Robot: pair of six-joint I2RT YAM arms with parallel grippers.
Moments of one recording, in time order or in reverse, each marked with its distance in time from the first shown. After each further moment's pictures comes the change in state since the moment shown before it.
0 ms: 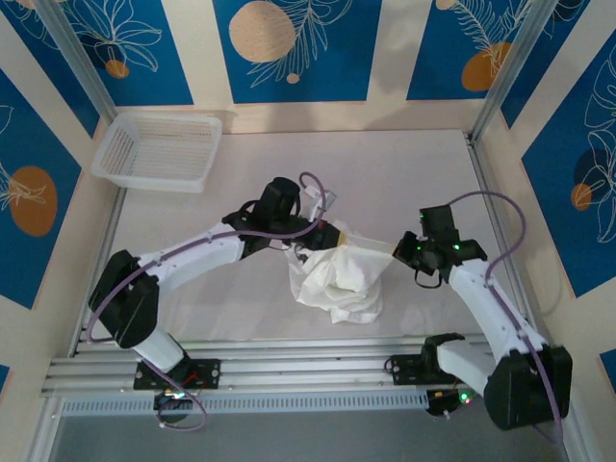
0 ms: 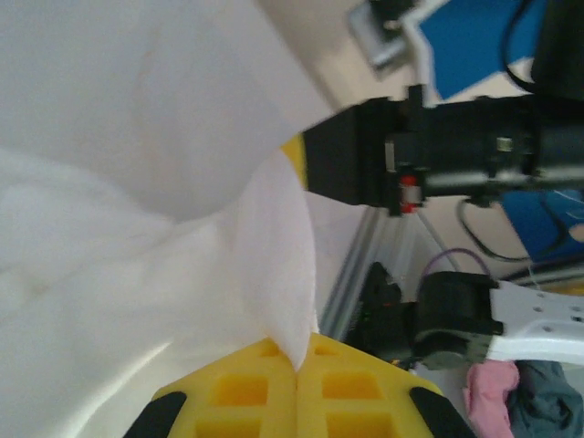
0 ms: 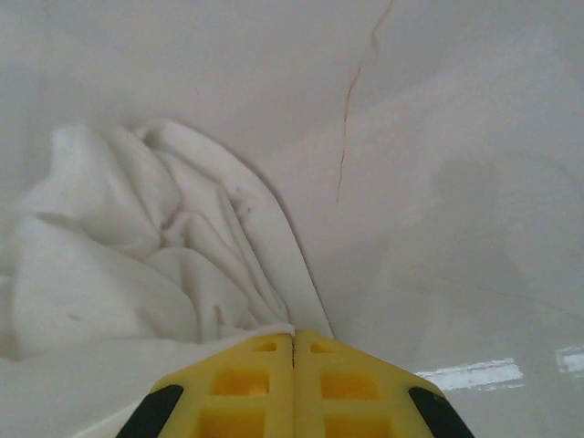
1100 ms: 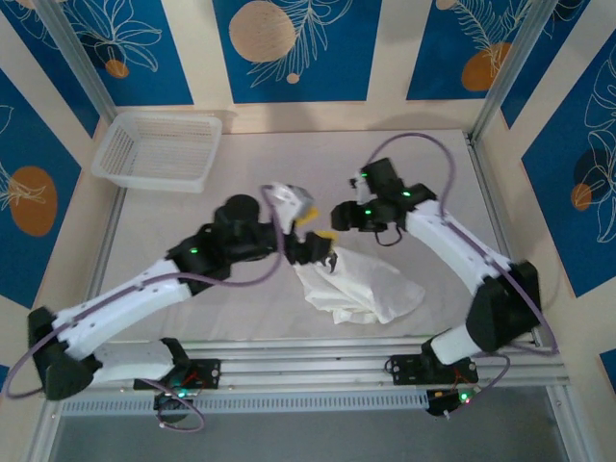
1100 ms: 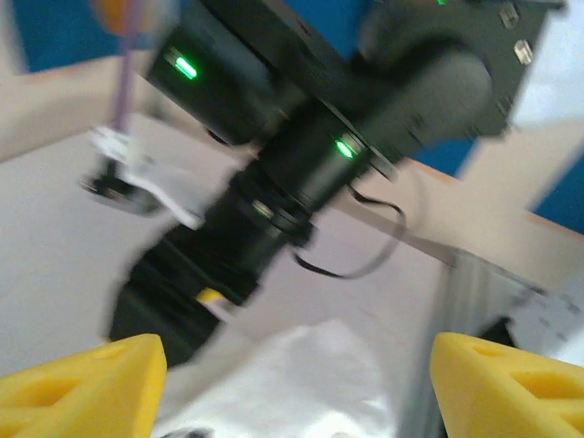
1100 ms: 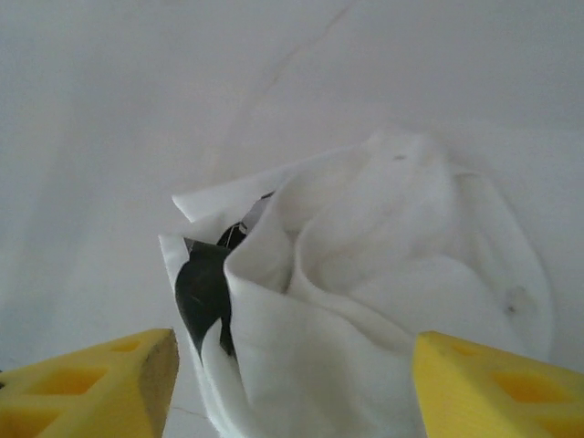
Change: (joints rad) left arm -0.103 -0.455 -0.131 -0.020 -0.487 0.274; right arm 0.348 0.537 0.520 -0.051 -0.090 -0.305
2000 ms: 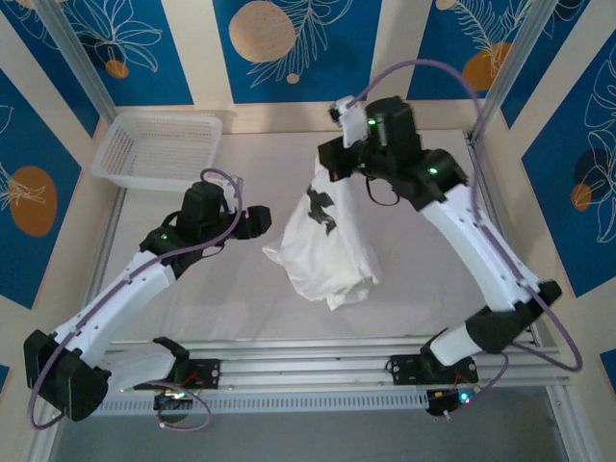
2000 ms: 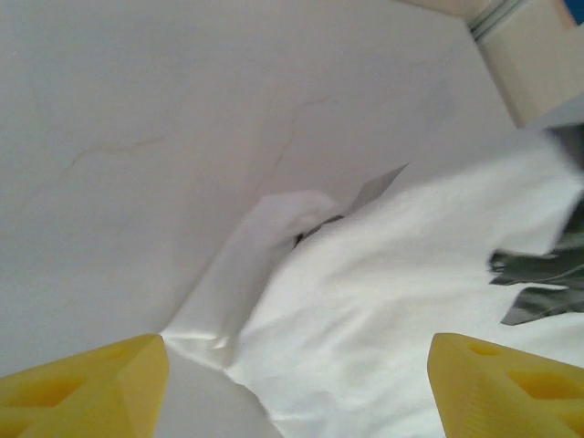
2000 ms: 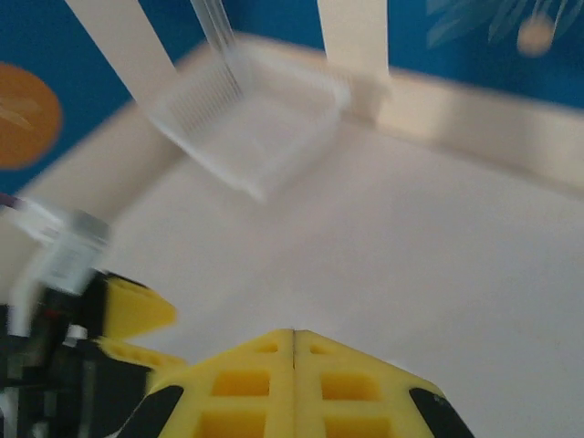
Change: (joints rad) left arm 0.391 -0.014 -0.081 -0.277 -0.054 -0.296; right arm 0.123 -0.073 0.573 -0.003 0.032 -0.208
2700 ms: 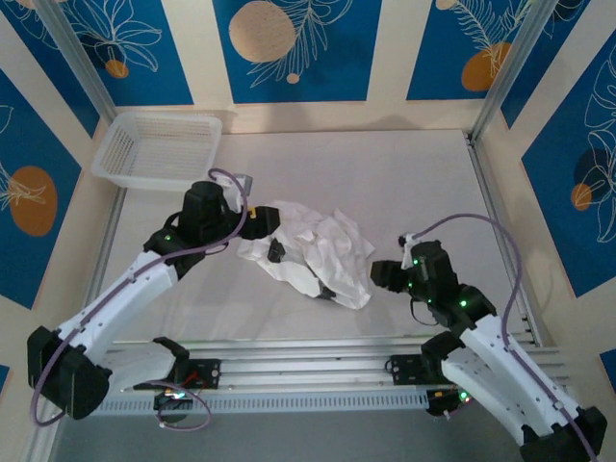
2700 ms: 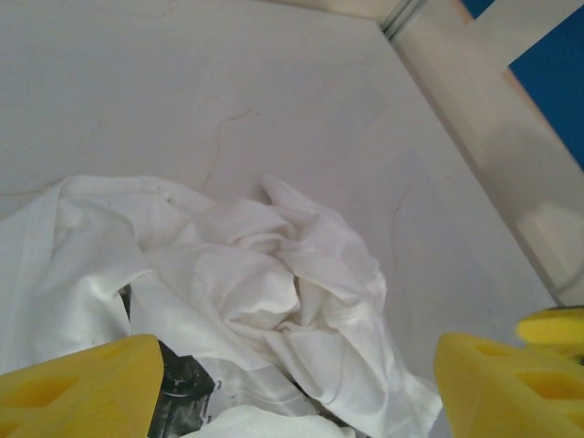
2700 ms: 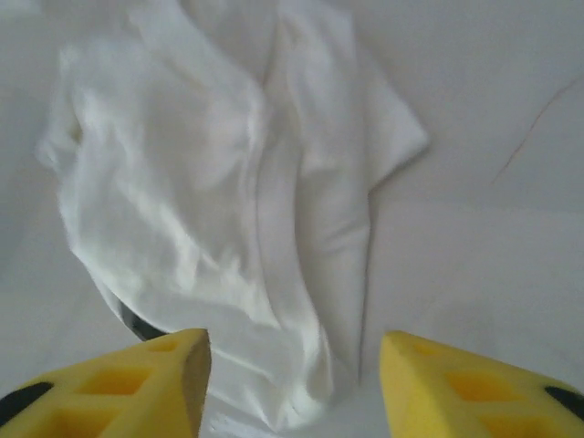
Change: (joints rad) left arm 0.002 0.032 -0.036 0.127 0.140 0.055; right arm -0.146 -0.834 -1.284 0.167 0.105 0.365
